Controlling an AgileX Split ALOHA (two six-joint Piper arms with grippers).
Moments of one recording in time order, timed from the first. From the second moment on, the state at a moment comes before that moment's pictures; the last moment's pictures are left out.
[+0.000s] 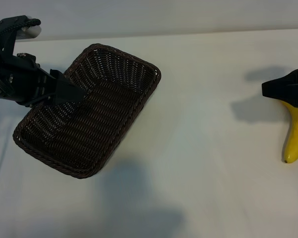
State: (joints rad) left arm -0.05 1.44 -0.94 -0.76 0.76 0.68; right arm -0.09 1.27 -0.77 1.00 0.80 -0.98
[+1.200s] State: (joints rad) left arm -0.05 1.41 -0.94 -0.63 0.81 0.28; right arm -0.09 1.27 -0.77 1.00 0.80 -0.98
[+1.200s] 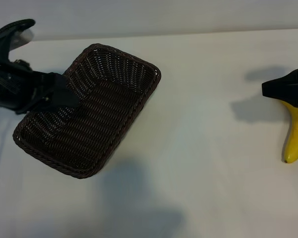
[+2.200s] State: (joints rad) left arm -0.06 1.34 -0.83 -0.20 0.98 -0.75; right arm -0.09 1.27 -0.77 1.00 0.80 -0.98
